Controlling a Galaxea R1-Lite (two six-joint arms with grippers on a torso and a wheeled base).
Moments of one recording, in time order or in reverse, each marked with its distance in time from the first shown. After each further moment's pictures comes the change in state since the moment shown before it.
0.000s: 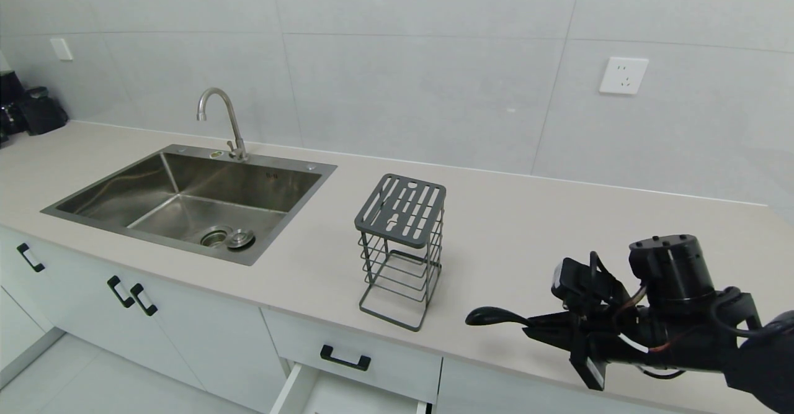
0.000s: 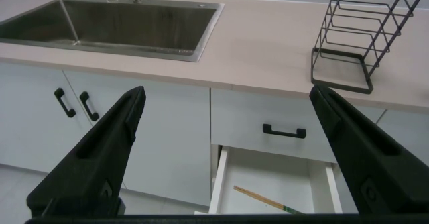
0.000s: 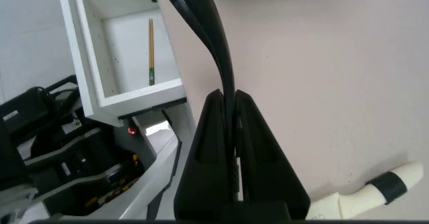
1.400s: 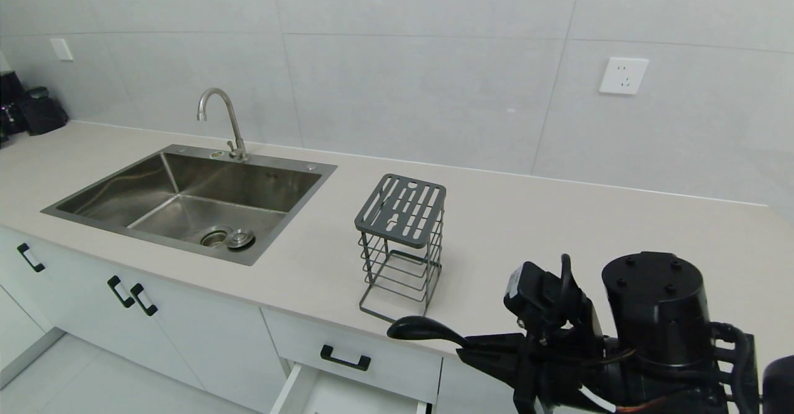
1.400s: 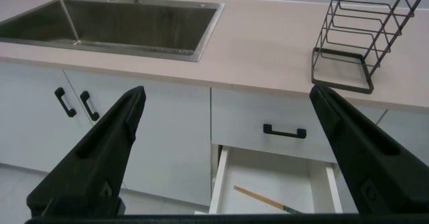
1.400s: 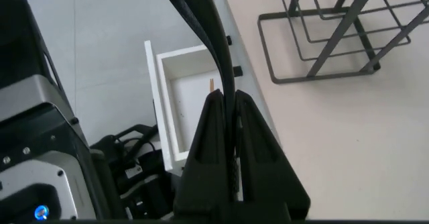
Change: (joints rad) left arm 0.000 0.000 0.000 0.000 0.000 0.000; right arm 0.432 -0.095 -0.024 -0.118 -0.214 0.452
